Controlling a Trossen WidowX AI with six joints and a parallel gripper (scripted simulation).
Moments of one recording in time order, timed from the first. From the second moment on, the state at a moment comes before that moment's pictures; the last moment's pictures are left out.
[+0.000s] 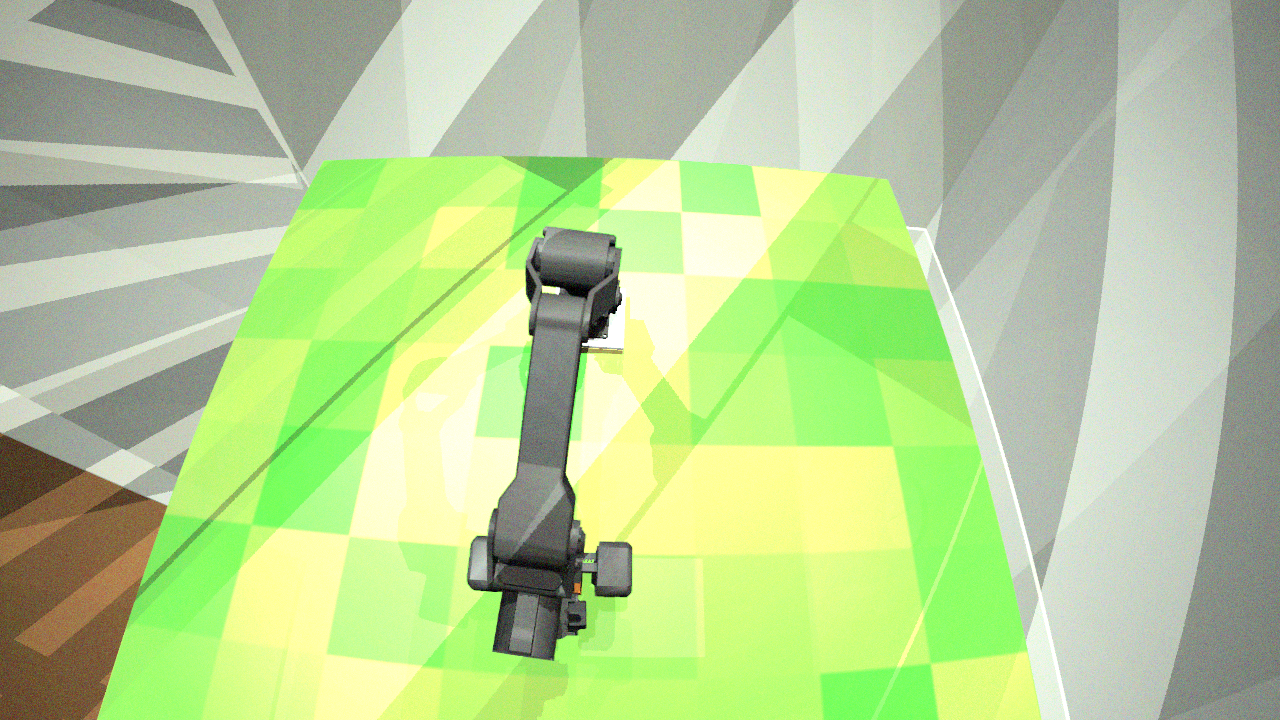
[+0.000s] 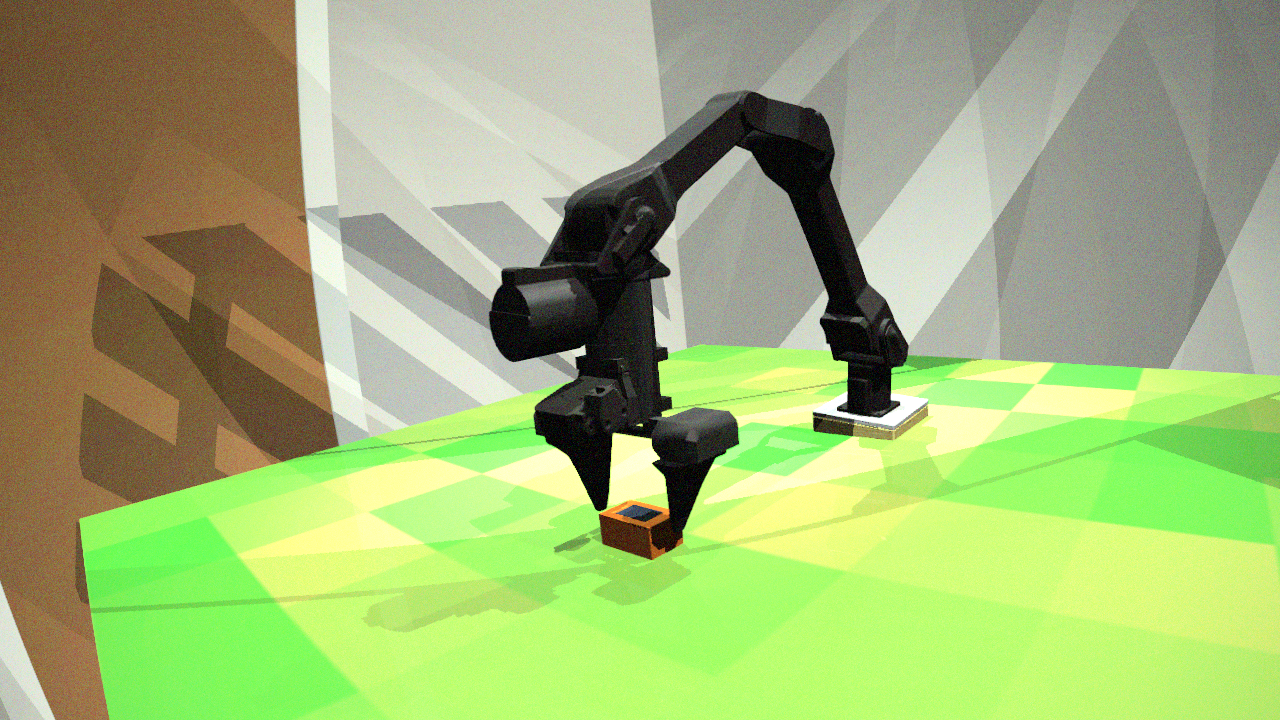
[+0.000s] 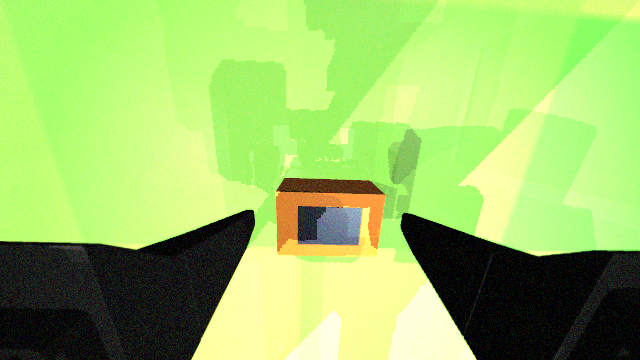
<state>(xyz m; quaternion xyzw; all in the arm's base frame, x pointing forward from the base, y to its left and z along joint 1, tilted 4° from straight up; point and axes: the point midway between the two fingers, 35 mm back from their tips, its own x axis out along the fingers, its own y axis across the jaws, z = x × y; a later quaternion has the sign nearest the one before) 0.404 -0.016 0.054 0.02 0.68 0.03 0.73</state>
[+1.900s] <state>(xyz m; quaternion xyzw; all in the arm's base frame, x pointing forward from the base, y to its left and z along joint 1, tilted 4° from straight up) 0.406 -0.019 0.065 0.02 0.63 0.02 0.78</state>
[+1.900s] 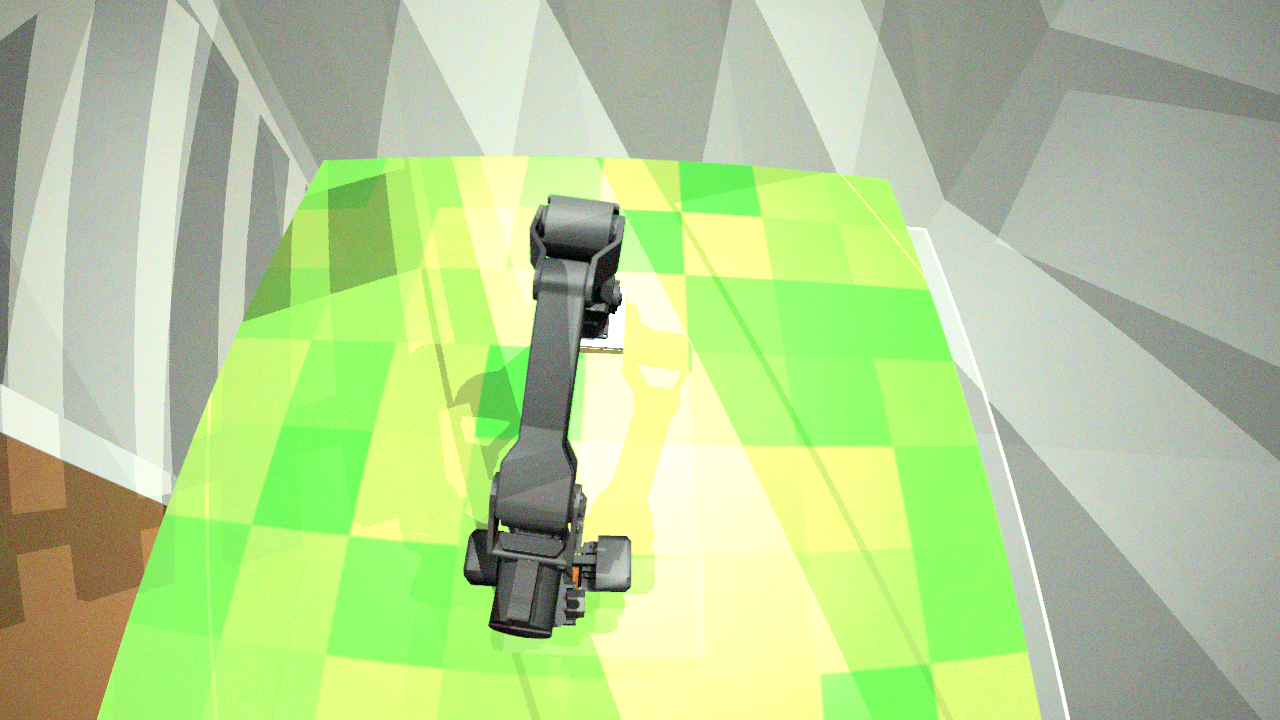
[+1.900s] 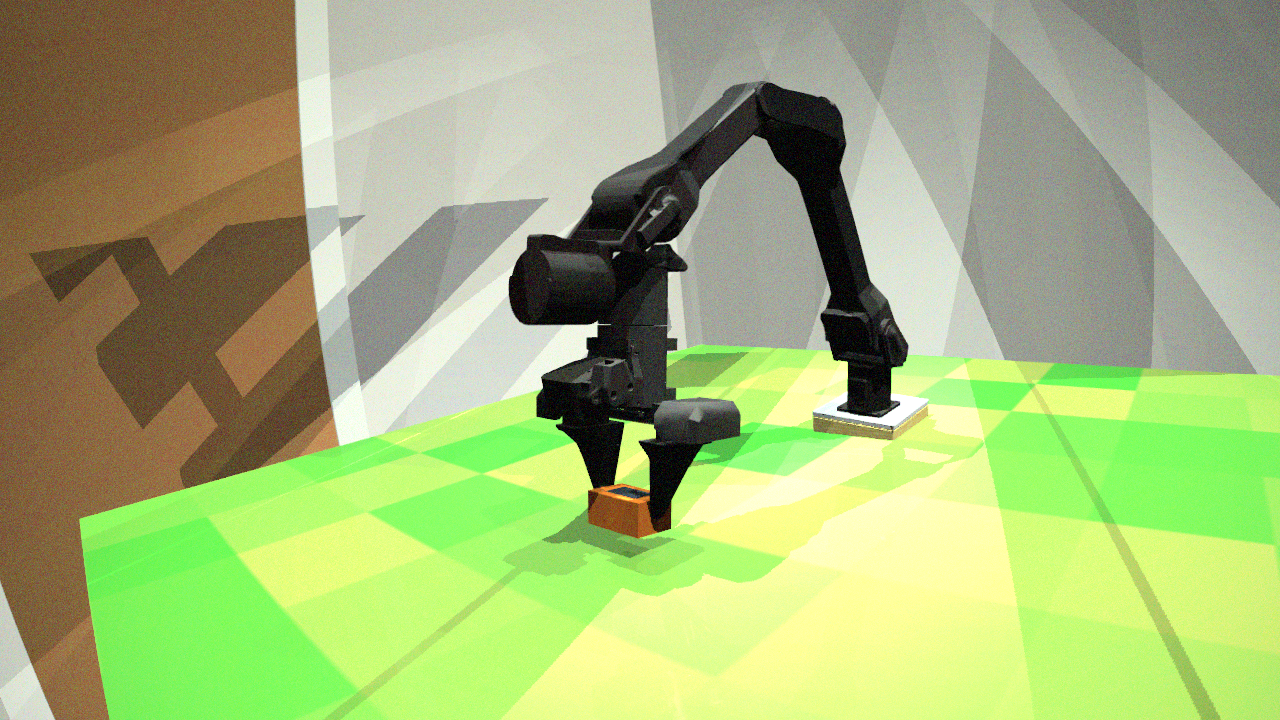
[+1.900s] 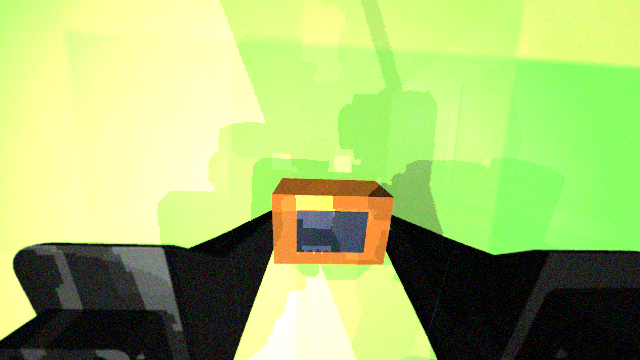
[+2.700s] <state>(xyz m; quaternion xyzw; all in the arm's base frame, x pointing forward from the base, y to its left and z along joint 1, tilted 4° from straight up) 0.399 -0.018 0.062 0.02 0.49 0.02 0.87</state>
